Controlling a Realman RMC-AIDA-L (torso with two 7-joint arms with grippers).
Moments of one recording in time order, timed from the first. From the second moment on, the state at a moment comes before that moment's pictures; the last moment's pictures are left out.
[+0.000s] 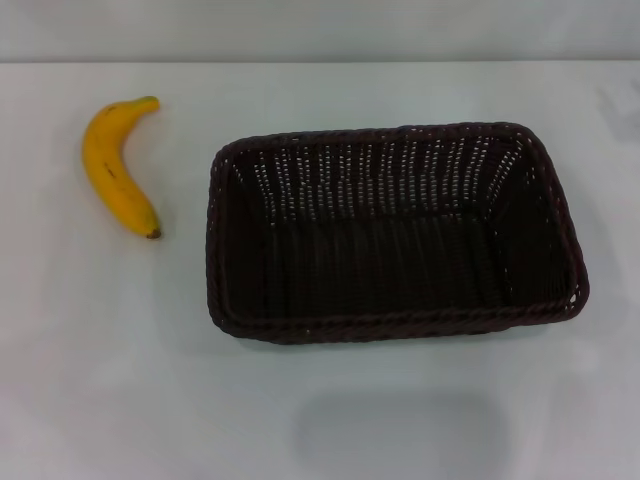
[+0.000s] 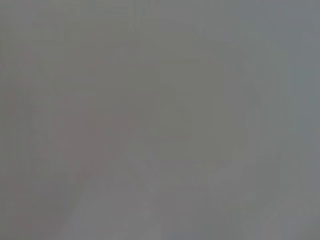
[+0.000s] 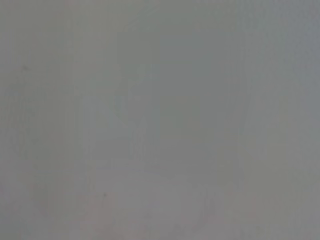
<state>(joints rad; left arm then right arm) -0.29 -1.84 0.76 1.16 -1.29 -0.99 0.80 0.28 2.01 -1.16 -1.14 1.62 0.59 -1.51</state>
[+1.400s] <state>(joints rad) -0.94 -1.89 0.61 0.62 -0.22 -1.29 0.15 0.29 2.01 -0.92 -0.70 2.12 0.84 -2.31</state>
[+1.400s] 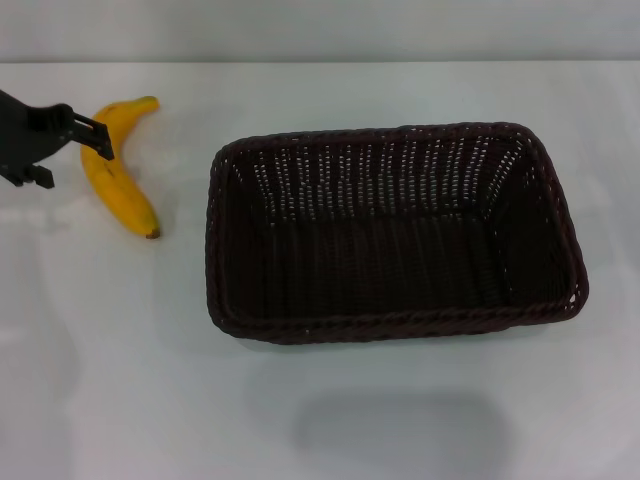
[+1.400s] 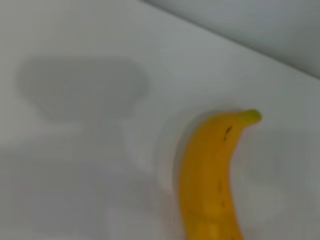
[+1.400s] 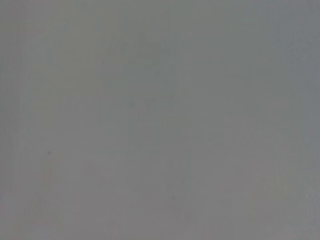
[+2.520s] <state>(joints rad) -0.94 -1.90 0.62 0.45 -0.29 -1.11 0.08 0.30 2.01 -0.89 -0.59 2.12 0.84 -2.42</state>
